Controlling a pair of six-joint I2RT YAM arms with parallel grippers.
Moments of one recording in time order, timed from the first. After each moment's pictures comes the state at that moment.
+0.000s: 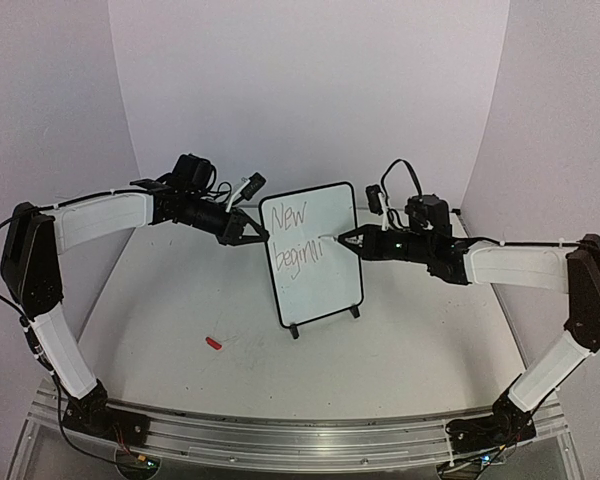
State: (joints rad) left arm -0.53 1.74 1.42 -0.40 0.77 0.13; right arm 0.58 1.58 0.98 0.27 -0.39 0.44
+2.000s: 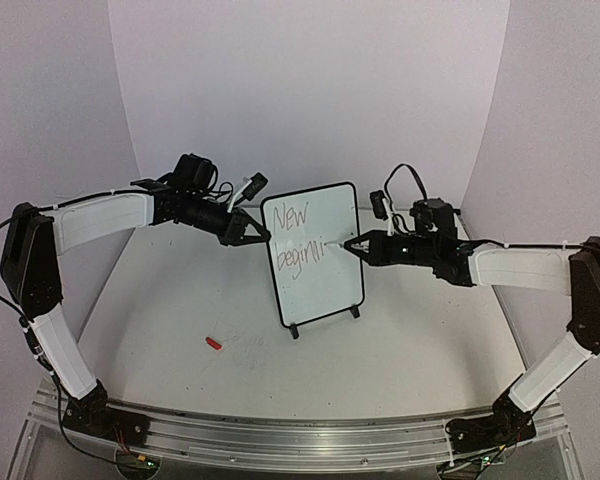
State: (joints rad) left arm -0.54 1.73 1.42 -0.40 0.76 0.14; right arm 0.55 1.55 0.94 0.24 -0.45 0.39
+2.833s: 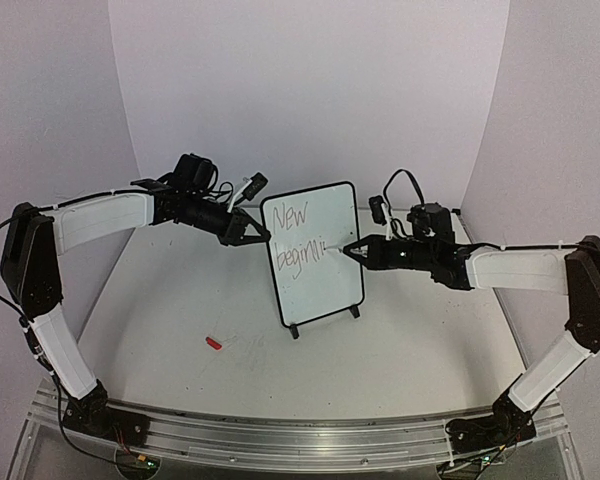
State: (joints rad) left arm -0.54 1.73 1.42 -0.40 0.76 0.13; right arm 0.55 1.57 0.92 0.26 -0.42 0.42
